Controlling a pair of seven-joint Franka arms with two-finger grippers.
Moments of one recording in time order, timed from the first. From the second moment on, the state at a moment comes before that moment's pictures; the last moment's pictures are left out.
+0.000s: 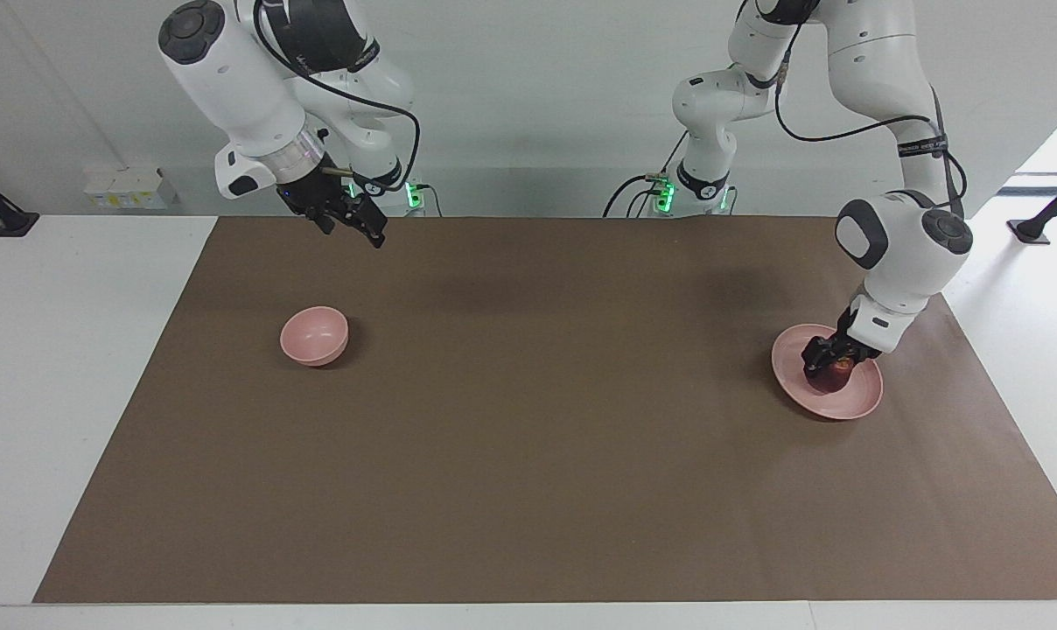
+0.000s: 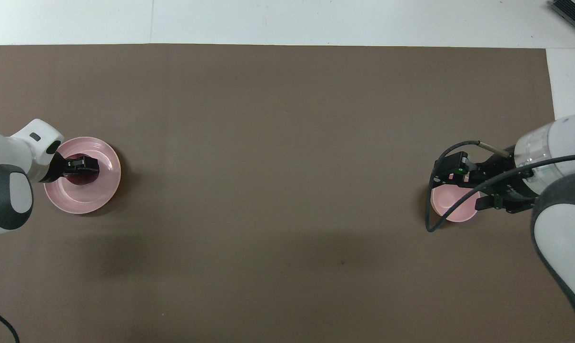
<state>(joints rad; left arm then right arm) 0.20 0.21 -0.08 -2.10 -0.05 2.39 0.05 -0.03 -0.07 0.12 -1.77 0.21 1.59 0.50</state>
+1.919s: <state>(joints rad) 0.17 -0.07 -0.13 -1.91 -0.89 1.63 0.25 0.06 -0.06 0.14 -1.78 0.30 1.68 0.83</state>
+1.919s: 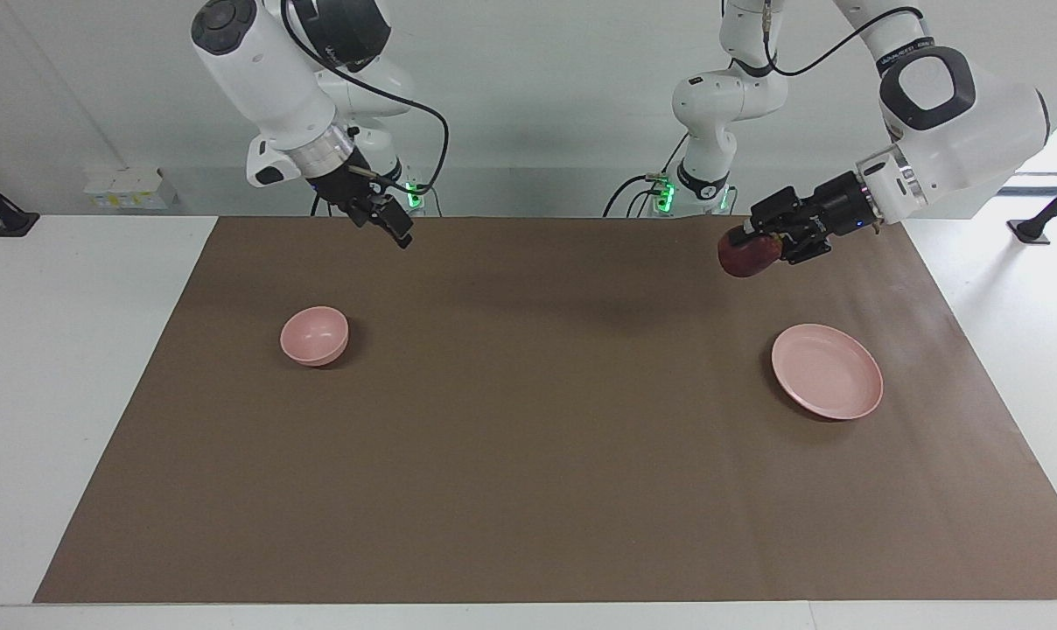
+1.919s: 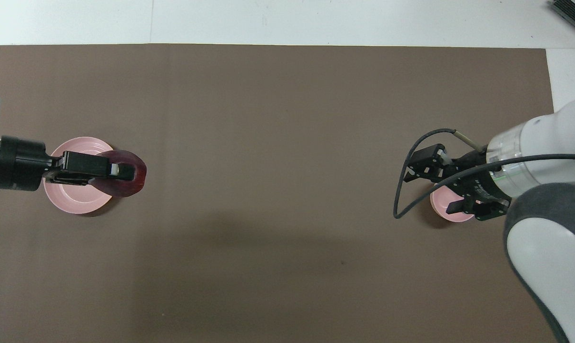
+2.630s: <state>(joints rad) 0.02 -0.17 -0.13 -2.04 -1.18 1.77 0.24 0.22 0.07 0.14 -1.79 0.65 2.04 1.29</state>
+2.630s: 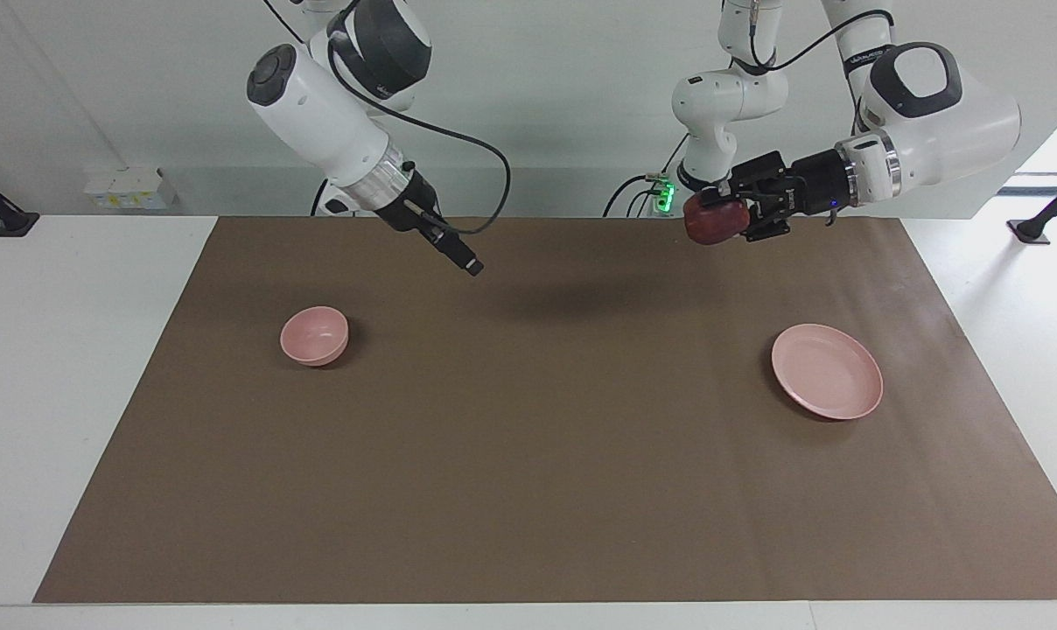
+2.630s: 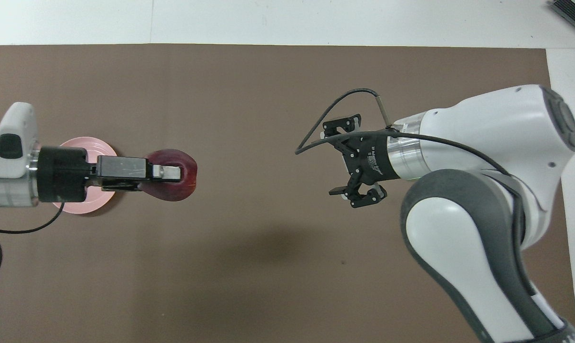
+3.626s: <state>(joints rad) -0.16 -0.19 -0.13 -2.10 -1.24 1.98 0.22 0.31 0.10 0.14 -1.78 1.02 2.05 1.48</state>
